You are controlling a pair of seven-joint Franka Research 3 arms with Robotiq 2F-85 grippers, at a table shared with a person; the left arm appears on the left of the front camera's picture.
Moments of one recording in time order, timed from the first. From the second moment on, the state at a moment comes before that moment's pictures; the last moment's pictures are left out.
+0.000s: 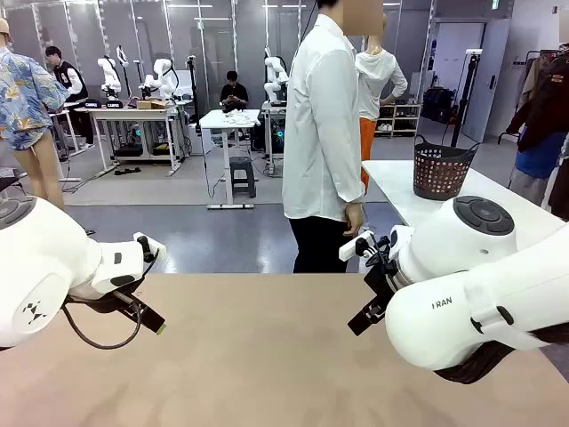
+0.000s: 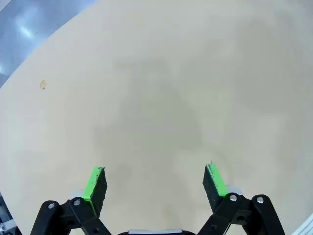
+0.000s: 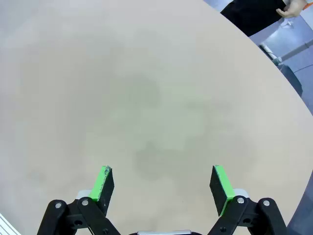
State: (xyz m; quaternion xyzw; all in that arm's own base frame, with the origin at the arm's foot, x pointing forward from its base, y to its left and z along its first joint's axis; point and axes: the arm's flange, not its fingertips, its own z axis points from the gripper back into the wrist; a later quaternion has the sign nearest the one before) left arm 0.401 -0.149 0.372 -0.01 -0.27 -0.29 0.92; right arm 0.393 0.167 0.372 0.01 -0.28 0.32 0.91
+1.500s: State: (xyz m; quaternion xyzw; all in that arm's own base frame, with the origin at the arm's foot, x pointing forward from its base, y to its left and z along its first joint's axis) left arm 0.406 -0.102 0.497 -0.19 -0.21 -0.26 0.92; right arm 0.393 0.152 0.456 0.14 -0.25 0.32 0.90
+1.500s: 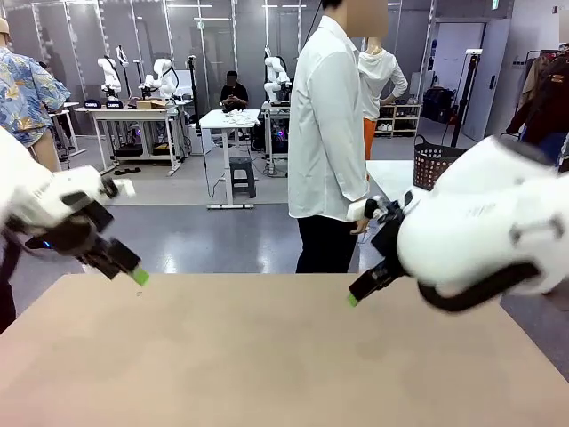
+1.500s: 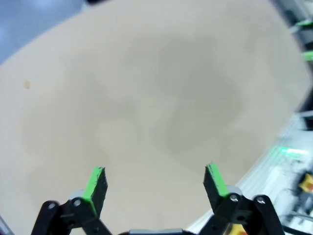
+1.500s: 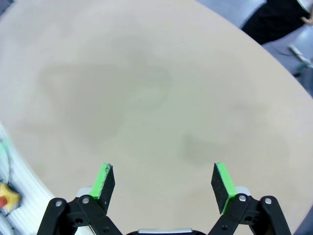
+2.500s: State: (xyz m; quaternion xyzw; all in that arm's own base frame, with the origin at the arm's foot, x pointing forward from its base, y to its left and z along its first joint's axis) left arm 0.275 0.212 0.550 -0.52 -0.26 0.01 0.81; right arm 0.301 -0.164 0.507 0.54 -0.31 0.07 0.78
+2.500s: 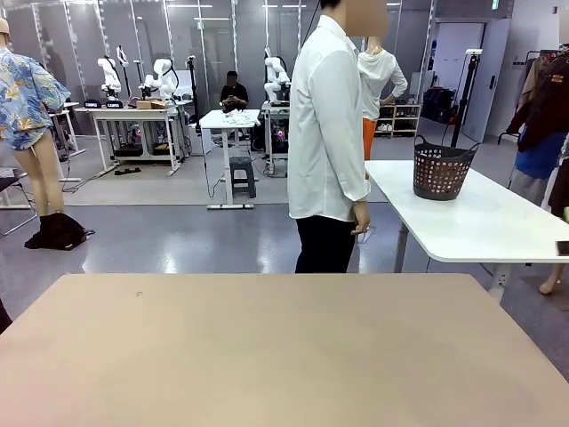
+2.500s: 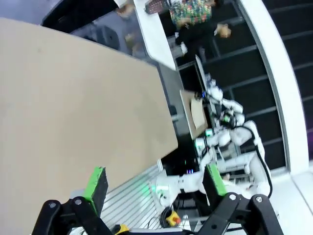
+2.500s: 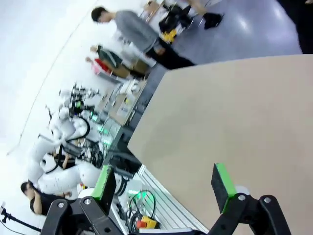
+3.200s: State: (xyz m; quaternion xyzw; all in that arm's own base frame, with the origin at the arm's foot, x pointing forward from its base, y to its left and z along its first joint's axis) left arm 0.266 0.231 0.547 -0.51 -0.28 0.05 0.81; right arm 0.283 -0.185 0.513 0.53 -0.36 0.04 0.77
